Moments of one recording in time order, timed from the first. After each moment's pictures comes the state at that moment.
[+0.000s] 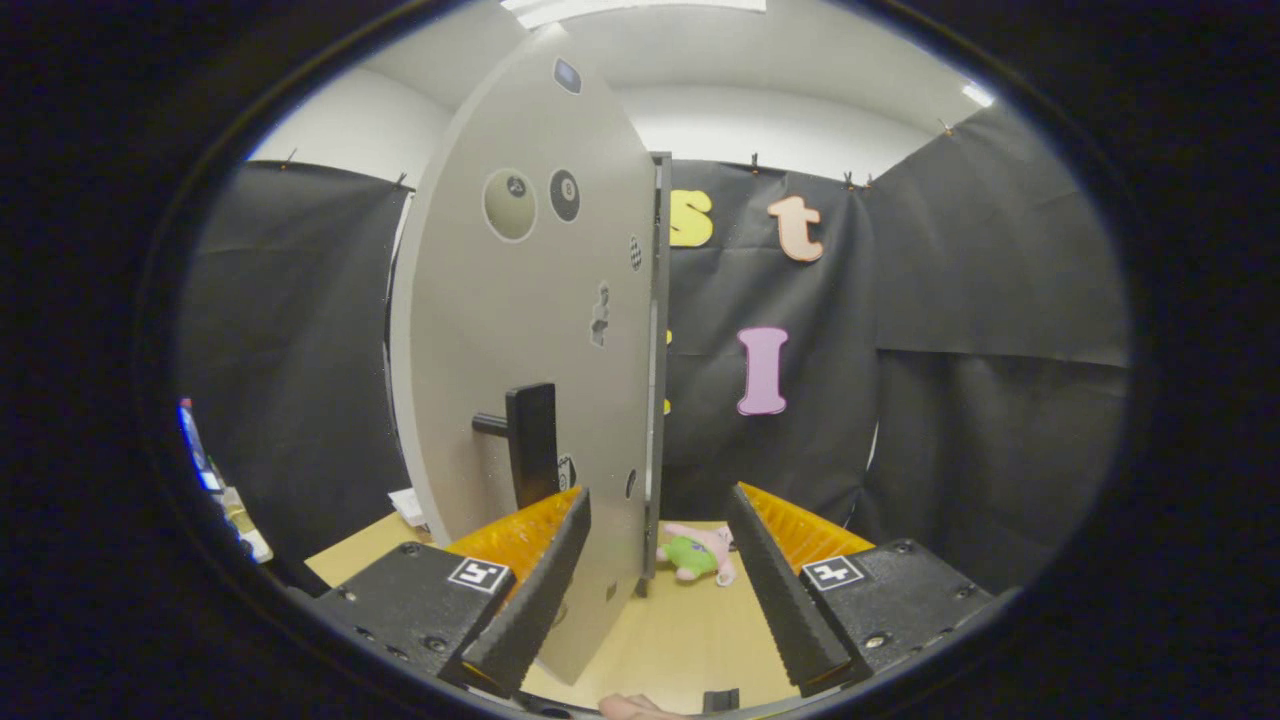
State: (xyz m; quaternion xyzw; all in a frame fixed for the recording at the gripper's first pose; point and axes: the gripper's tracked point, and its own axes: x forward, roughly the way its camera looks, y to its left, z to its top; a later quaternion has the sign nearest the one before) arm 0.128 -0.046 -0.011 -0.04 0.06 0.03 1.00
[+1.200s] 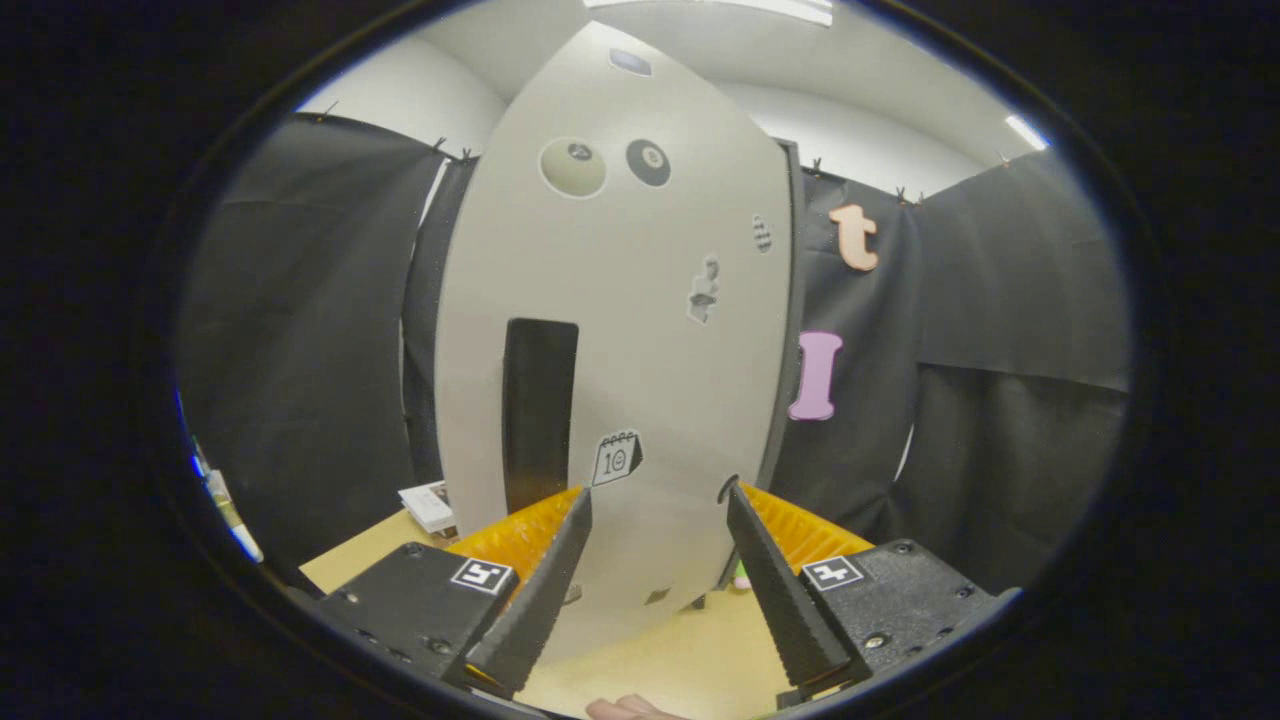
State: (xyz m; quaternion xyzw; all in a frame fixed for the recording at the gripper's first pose) arm 0.186 0.116 -0.053 -0.08 0.08 0.05 0.99
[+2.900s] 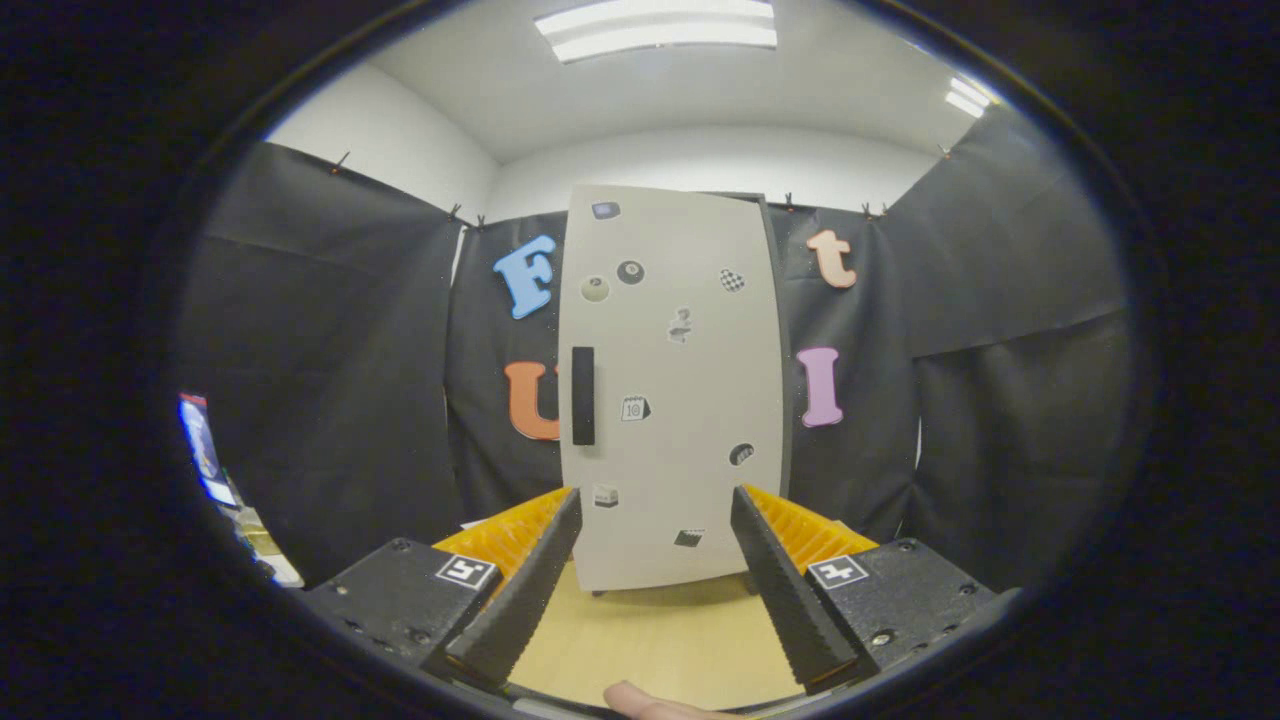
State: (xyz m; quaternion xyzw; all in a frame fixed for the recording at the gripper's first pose) arm 0.023 0.111 -0.080 0.01 -0.02 0.07 1.00
